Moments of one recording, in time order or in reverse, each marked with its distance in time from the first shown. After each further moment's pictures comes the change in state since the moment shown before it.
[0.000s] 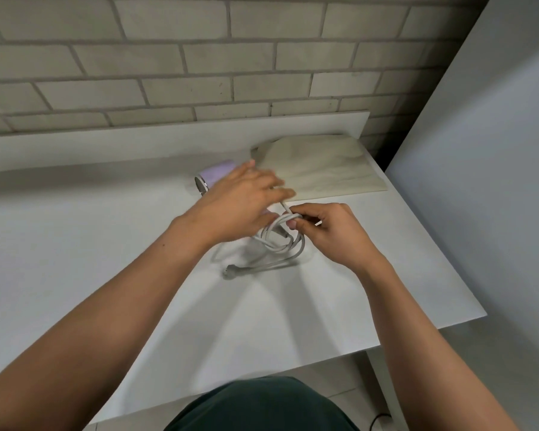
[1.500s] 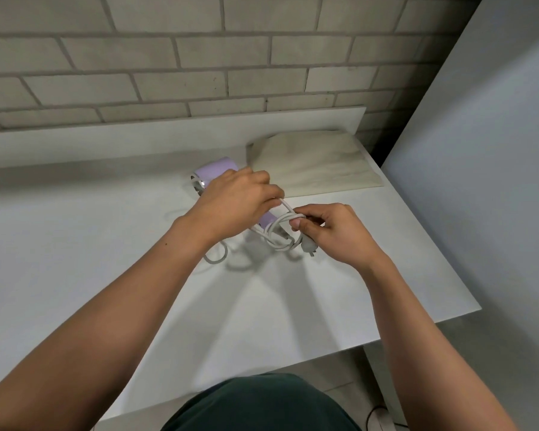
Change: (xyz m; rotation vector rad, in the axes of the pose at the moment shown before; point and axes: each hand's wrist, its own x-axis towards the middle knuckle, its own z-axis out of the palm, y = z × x) left_hand 0.005 0.009 0.005 -0.084 0.023 -0.143; right_hand -0.007 0.005 -0.006 0.065 -0.048 0.121
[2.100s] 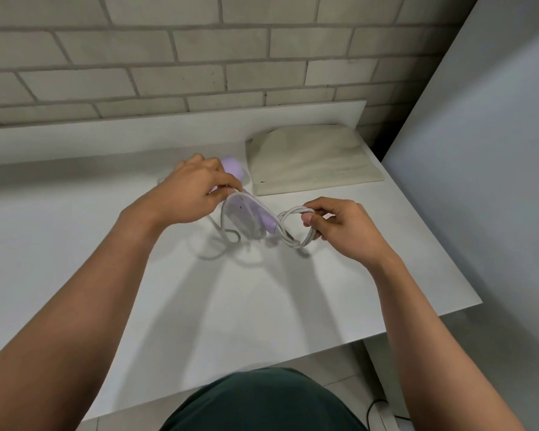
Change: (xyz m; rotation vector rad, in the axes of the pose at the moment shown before) left_hand -0.029 -0.061 -0.008 -0.229 -0.093 -0.162; right_hand -0.009 0.006 -0.006 0.067 0.065 0.121
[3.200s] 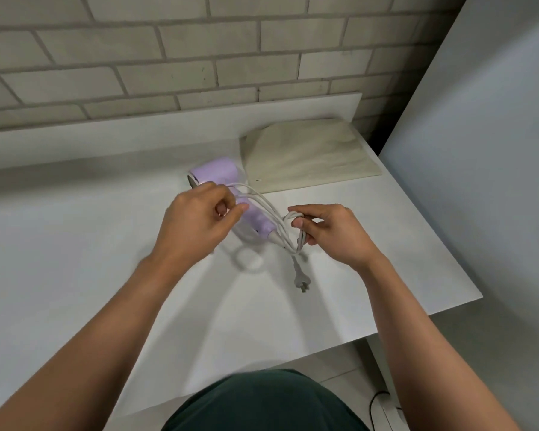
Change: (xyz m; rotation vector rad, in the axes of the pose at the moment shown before) left_hand -0.028 0.036 0.045 -0.230 0.471 -0.091; right_hand 0.007 0.015 0.015 0.050 -0.023 0.061
